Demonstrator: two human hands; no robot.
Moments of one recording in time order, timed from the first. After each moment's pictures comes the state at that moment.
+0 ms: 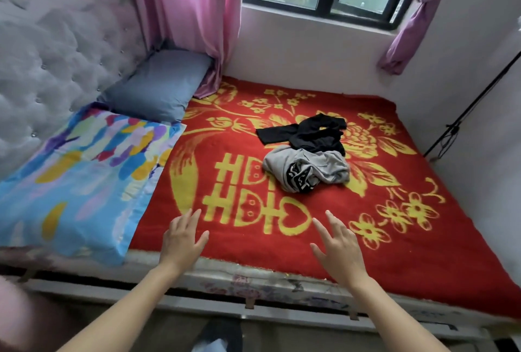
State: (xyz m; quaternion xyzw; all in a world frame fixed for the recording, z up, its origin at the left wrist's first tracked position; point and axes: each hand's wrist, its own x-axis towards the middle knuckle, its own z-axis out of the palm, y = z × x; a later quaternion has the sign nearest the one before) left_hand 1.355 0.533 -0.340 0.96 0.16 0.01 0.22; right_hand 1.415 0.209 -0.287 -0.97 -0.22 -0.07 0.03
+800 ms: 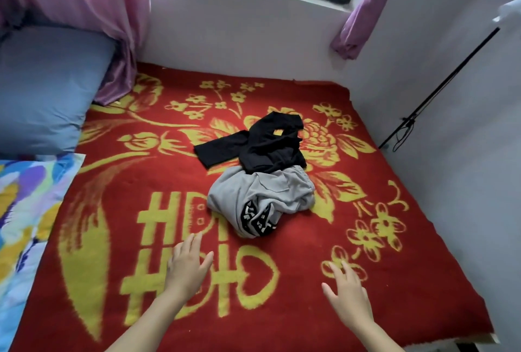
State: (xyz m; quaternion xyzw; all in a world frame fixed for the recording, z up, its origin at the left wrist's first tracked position) left_hand 1.672 0.475 -0.401 0.95 0.09 -0.11 0.27; right_hand 1.633 0.142 -0.357 -0.98 0.11 0.16 0.06
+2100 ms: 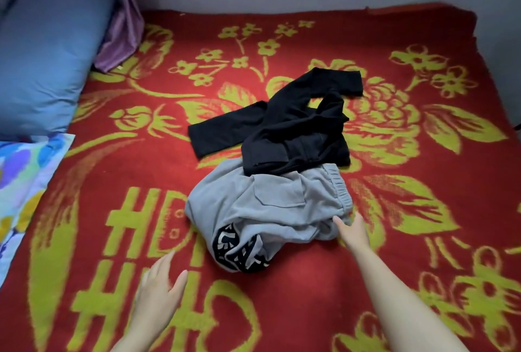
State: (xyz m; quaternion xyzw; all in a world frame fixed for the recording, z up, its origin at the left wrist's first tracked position) left_hand 1.798 0.361 -0.464 0.89 0.33 -0.15 0.26; right_hand 2.006 0.030 -0.553 -0.84 0.25 0.23 0.42
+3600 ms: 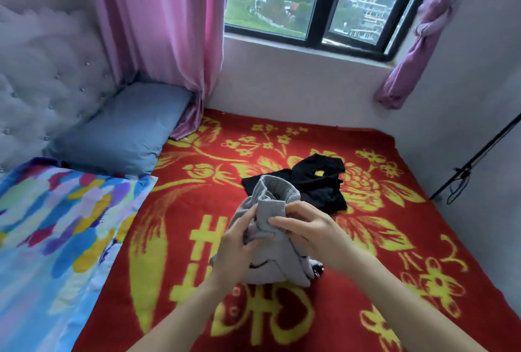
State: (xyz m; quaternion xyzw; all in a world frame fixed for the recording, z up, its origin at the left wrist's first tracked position) left_hand 1.640 0.474 -0.237 0.73 0.00 0.16 0.66; right_hand 1.692 0.301 -0.162 -0.81 -0.52 -0.13 0.23
